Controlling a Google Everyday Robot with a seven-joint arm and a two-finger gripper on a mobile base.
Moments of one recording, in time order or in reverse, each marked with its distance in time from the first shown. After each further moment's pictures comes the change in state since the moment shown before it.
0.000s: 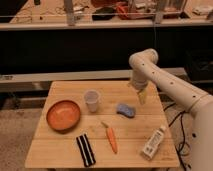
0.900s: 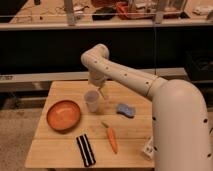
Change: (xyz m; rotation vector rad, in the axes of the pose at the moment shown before) arm -0.199 -0.112 -0.020 0.056 -0.004 -0.302
